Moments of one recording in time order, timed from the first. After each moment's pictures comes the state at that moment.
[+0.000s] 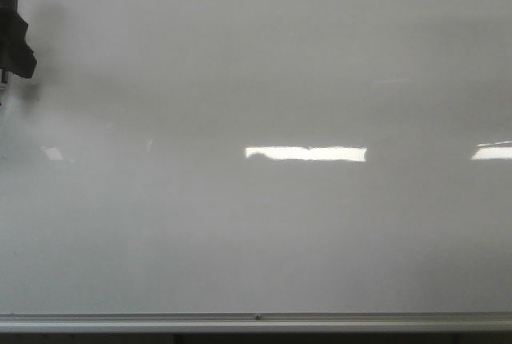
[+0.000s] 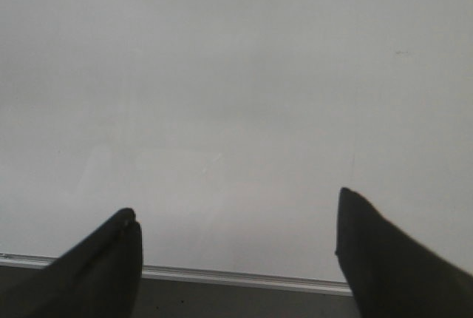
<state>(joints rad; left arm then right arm) -0.08 1.50 -0.90 -0.09 0.16 0.09 0.02 0.74 -0.61 0.09 0.50 -0.05</state>
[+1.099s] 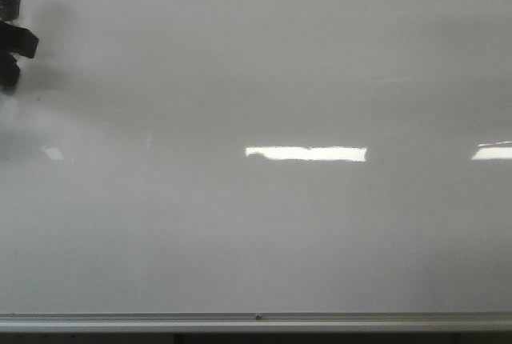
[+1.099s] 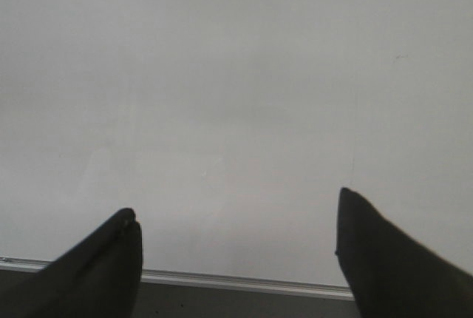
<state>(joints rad) -0.08 1.55 -0.90 -0.10 0.11 0.09 0.02 0.74 -0.61 0.09 0.49 -0.05</state>
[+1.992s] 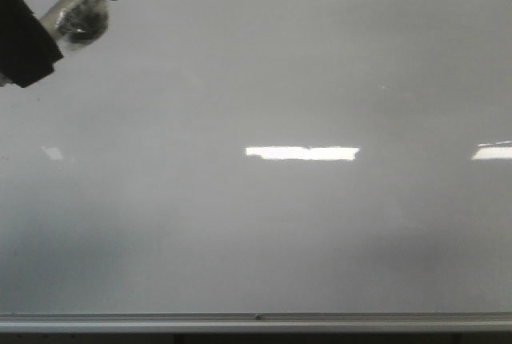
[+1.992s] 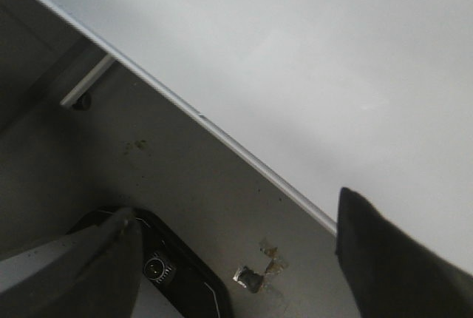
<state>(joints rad) -0.54 1.27 -1.10 -0.20 1.05 0.57 0.14 1.01 -0.93 0.52 0.98 -0.67</state>
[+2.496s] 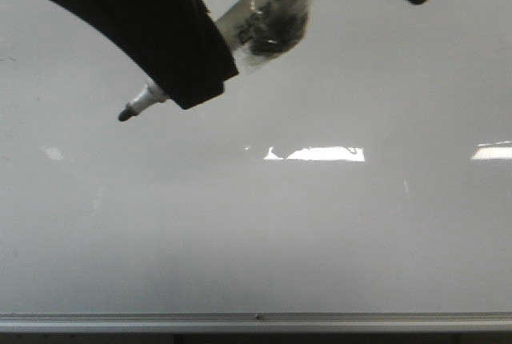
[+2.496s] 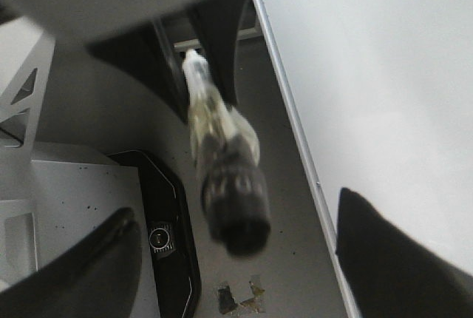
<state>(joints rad) -0.89 1.40 -1.24 -0.19 1.05 0.61 0.55 1.18 -1.11 0.54 1.03 -0.90</state>
